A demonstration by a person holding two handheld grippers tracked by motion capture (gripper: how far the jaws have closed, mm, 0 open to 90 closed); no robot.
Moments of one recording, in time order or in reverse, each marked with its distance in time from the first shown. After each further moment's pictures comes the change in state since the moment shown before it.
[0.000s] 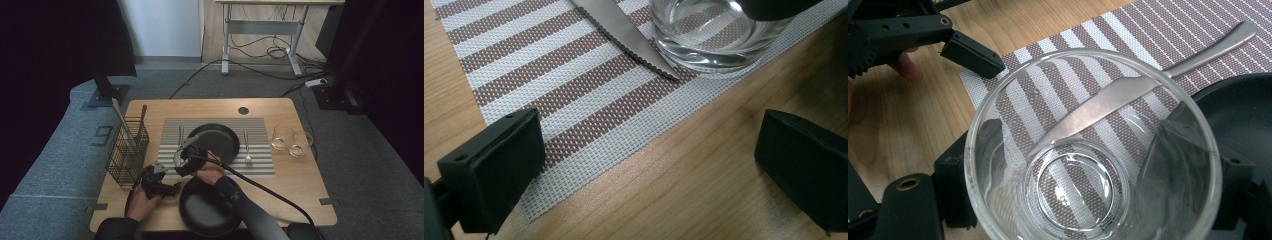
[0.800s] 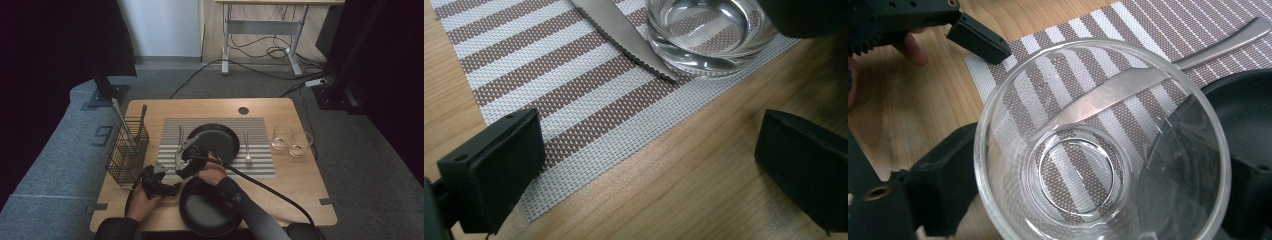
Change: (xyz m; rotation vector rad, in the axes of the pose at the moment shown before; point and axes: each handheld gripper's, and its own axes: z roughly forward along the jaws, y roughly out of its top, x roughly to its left) left arm 0.000 0.000 0.000 0.000 0.000 0.000; right arm 0.000 -0.003 -0.001 0.026 0.017 -0.039
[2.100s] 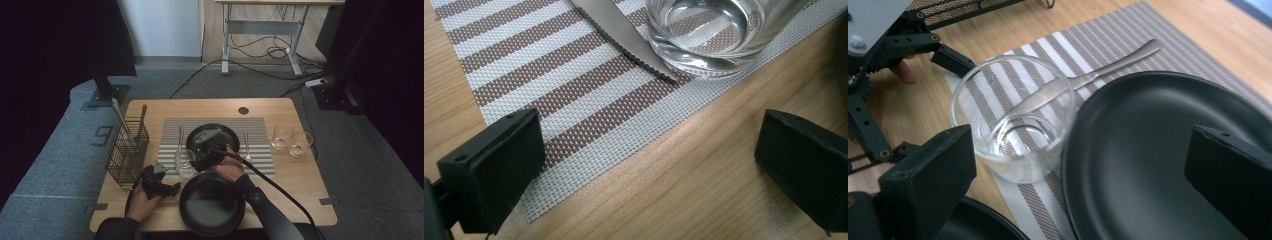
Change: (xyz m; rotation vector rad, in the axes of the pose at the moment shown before) left arm 0.000 0.000 0.000 0.003 -0.001 0.000; right arm -0.024 -0.014 -0.069 -0.107 -0.094 0.051
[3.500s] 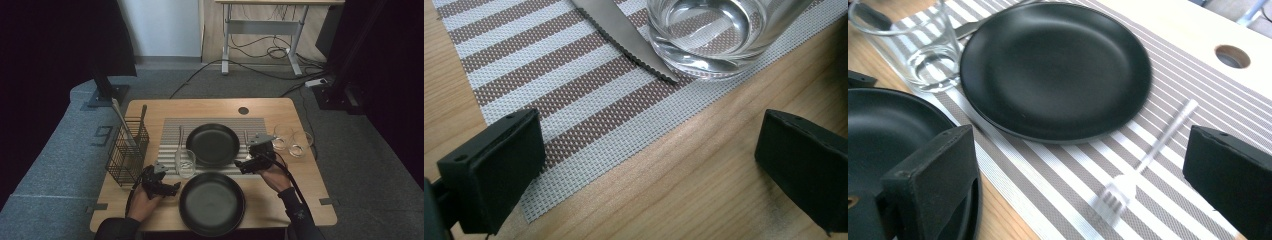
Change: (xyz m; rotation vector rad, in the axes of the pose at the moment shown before) left arm -0.001 0.000 0.000 -0.002 0.007 -0.005; right arm -0.055 -0.092 -0.096 -0.031 -0.175 0.168
